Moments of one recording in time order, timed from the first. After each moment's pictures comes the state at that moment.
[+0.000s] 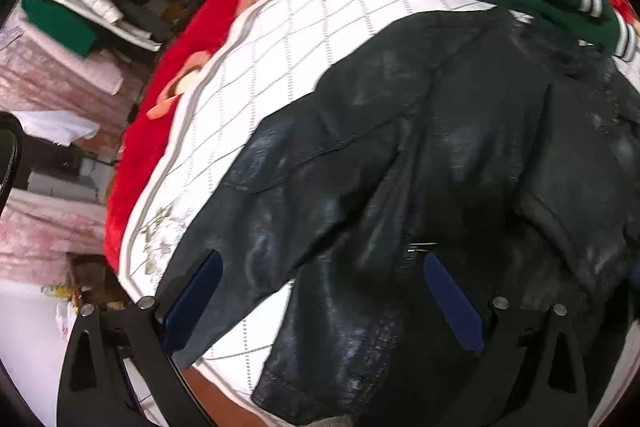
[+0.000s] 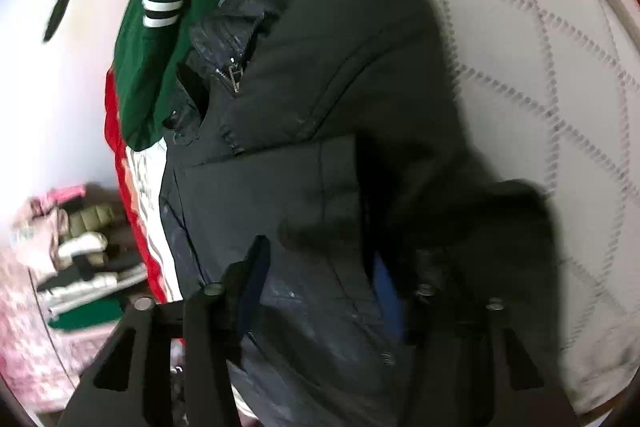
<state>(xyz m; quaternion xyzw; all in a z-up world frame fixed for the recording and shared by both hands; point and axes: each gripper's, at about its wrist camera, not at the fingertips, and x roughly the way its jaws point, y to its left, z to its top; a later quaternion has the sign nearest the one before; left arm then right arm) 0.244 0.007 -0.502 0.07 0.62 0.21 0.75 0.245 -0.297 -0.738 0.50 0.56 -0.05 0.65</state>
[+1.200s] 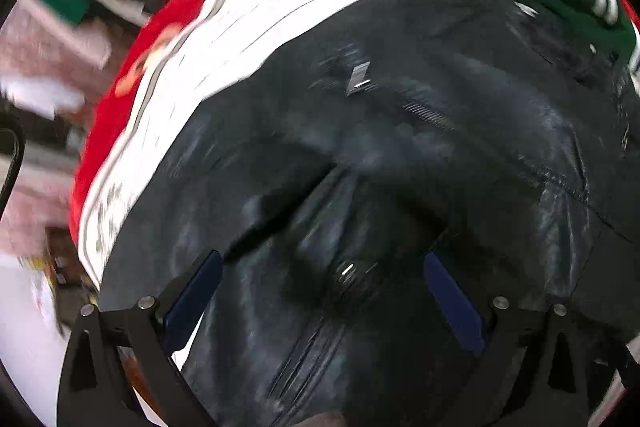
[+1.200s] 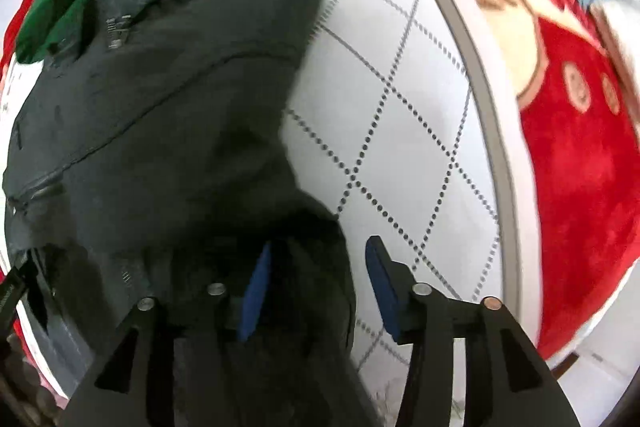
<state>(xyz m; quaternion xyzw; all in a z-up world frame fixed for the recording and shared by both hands) 0.257 -0.009 -0.543 0.00 0.63 0.22 0.75 0.187 -0.306 -0.723 0.17 0.67 -0.17 0.70</state>
